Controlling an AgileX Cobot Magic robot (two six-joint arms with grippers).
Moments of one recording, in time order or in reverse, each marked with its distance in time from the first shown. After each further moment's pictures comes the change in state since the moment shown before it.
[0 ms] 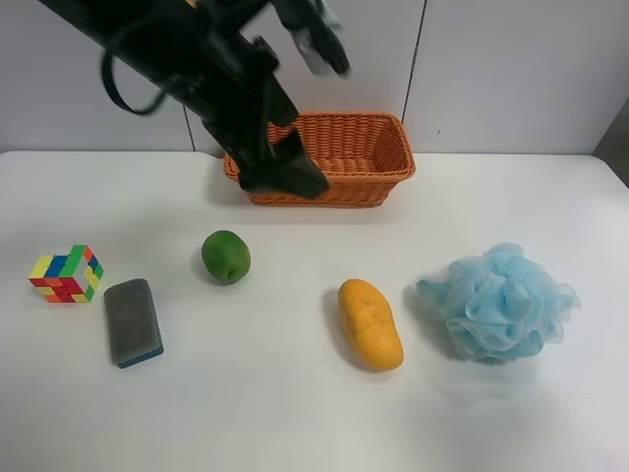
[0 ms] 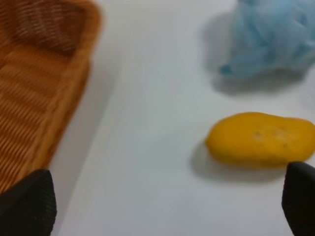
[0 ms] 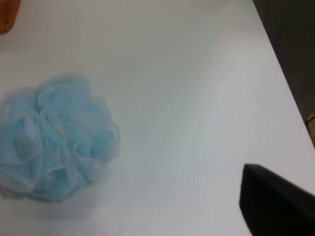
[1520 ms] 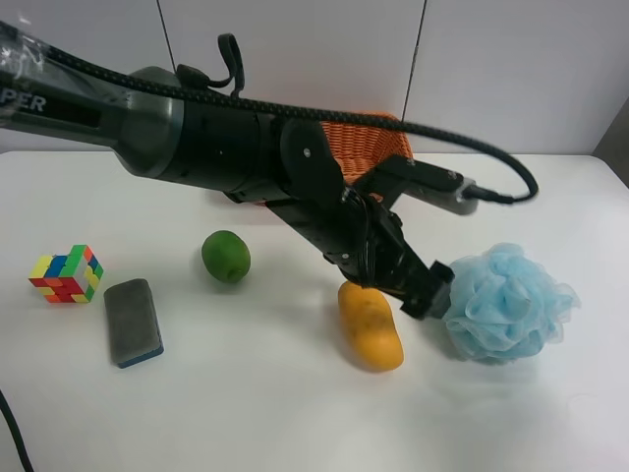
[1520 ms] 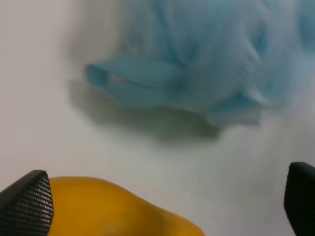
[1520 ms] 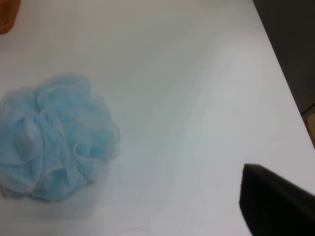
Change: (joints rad) left arm -0.187 0.392 -0.002 -0.226 -0.329 -0.551; right arm 0.000 0.000 0.000 0.000 0.000 0.000
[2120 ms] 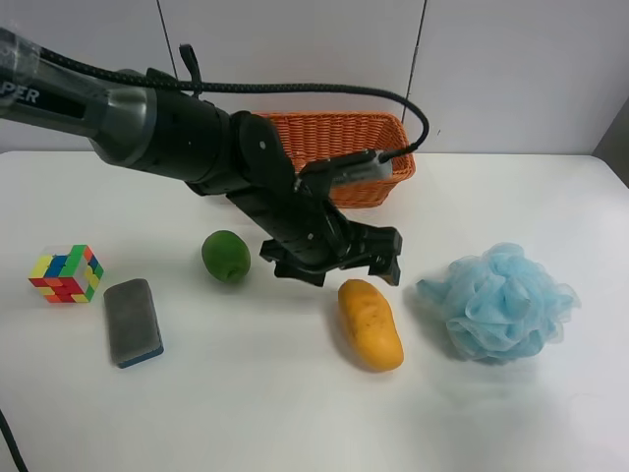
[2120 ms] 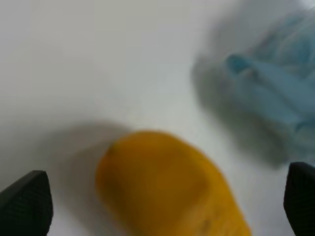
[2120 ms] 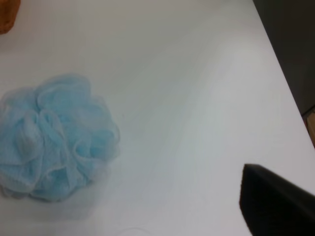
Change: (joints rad) left arm 0.113 0.010 0.074 -0.007 0.060 -0.355; right arm 0.000 0.000 0.000 0.000 0.000 0.000
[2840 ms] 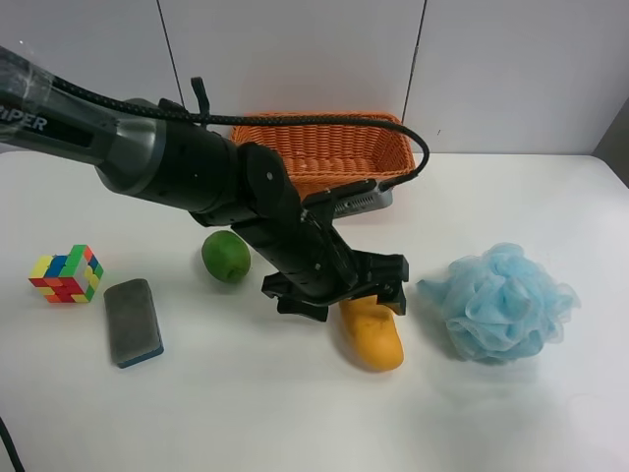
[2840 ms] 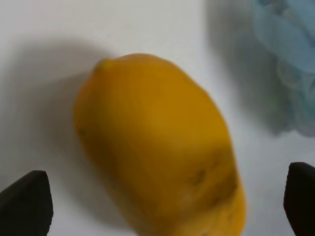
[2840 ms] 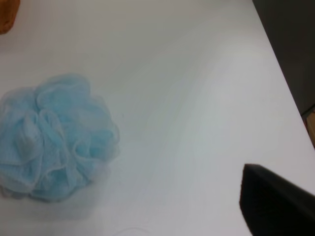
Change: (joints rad) left arm -0.062 0.011 0.051 -0.101 -0.043 -0.045; right arm 0.000 0.000 0.000 -0.002 0.000 0.001
